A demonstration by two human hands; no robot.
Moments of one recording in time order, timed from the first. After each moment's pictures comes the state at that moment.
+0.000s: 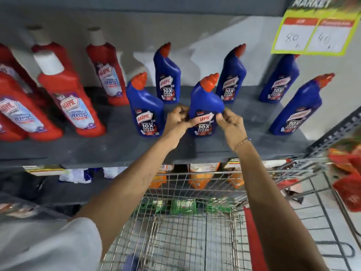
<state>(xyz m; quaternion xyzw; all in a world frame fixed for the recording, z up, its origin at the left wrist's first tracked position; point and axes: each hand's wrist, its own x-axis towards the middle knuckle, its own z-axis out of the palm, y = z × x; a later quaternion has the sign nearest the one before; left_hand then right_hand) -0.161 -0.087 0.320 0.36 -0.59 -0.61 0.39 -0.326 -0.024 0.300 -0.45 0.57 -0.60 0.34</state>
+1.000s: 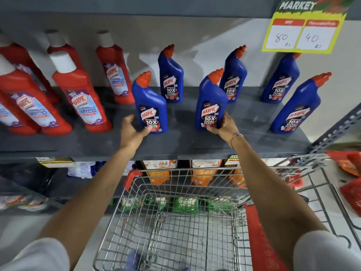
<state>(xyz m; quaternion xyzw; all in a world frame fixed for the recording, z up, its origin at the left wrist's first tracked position) -0.039 -0.122 0.269 0.57 -0.58 -0.42 0.41 -0.336 -0.039 0.278 -0.41 0.70 -0.47 0.35</state>
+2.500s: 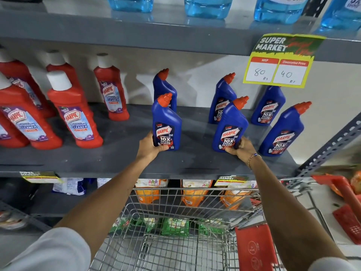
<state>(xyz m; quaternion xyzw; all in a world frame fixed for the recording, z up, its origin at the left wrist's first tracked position) -0.112 -0.113 0.279 0.53 -0.67 -0.42 0.32 -0.414 -0.006 0.293 -0.41 0.74 -0.44 0.31</state>
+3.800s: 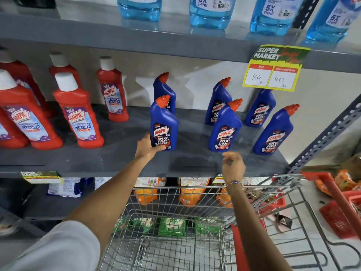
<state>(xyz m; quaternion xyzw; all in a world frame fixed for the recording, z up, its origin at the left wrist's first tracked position) -0.098 -0.113 0.281 0.51 -0.67 -0.42 0.33 -0.322 0.042 0.271 -0.31 0.79 -0.52 0.07</state>
